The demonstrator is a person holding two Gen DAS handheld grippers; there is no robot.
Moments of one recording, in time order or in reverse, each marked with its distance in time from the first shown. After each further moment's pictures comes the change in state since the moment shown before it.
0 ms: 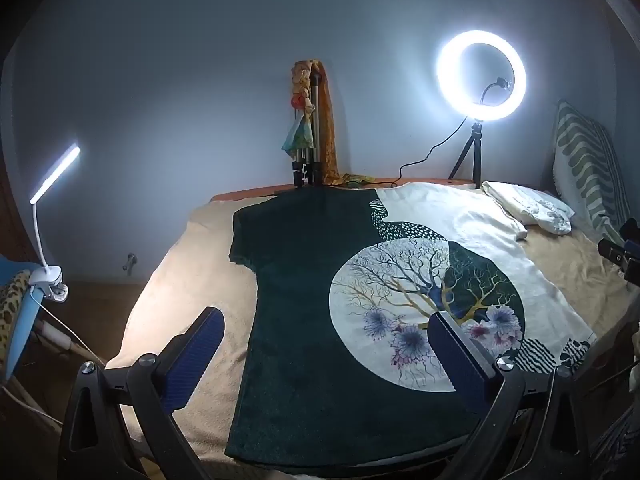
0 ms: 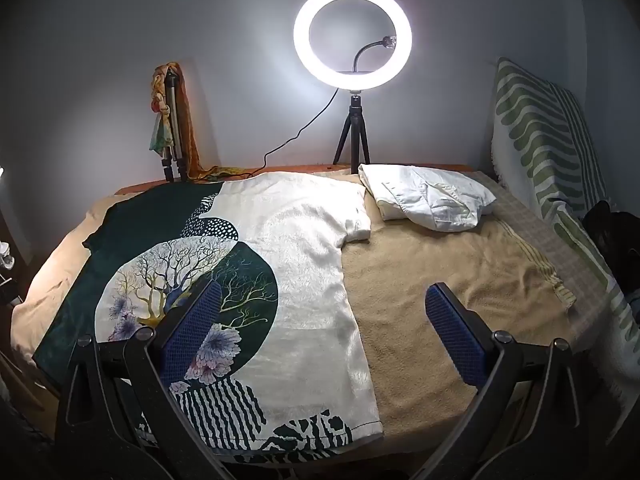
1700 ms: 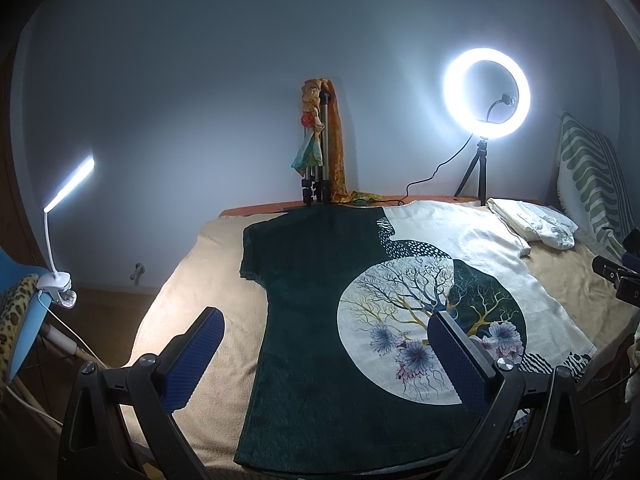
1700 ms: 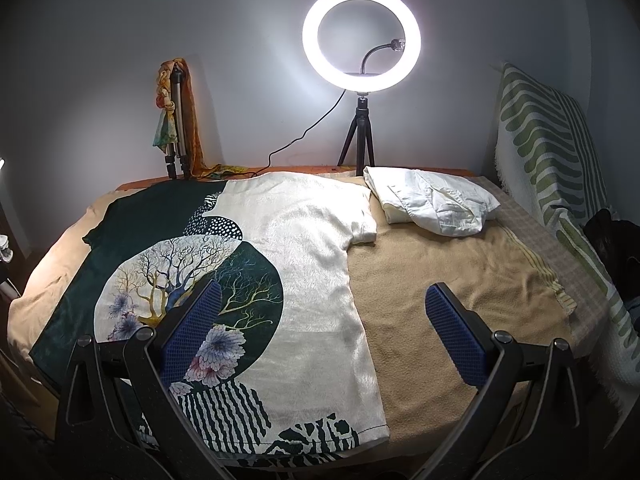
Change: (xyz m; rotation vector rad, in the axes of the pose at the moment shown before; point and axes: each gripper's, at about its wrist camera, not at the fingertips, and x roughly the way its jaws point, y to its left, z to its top) left arm -0.012 0.005 0.003 0.005 -0.067 0.035; right arm 0.002 0.006 0.000 -0.023 -0.010 -0.005
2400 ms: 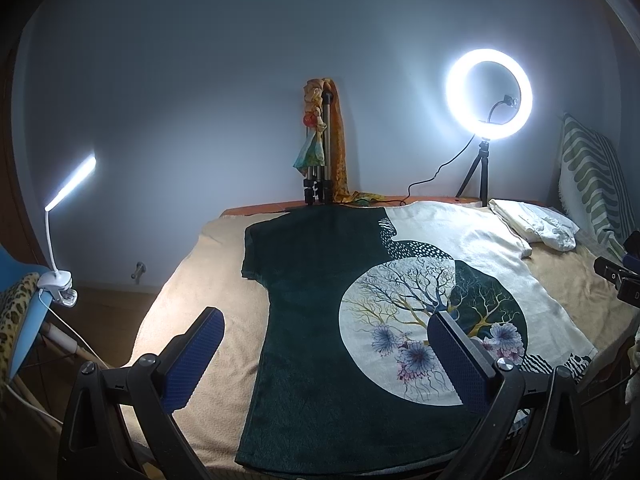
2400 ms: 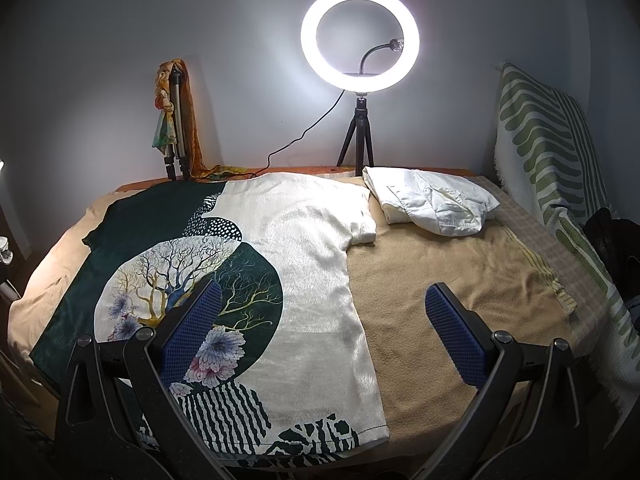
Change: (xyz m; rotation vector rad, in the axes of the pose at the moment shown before) left arm 0.001 0.001 0.001 -0.003 0.000 0.003; right arm 0.000 0.001 0.000 -0.001 -0.002 0.001
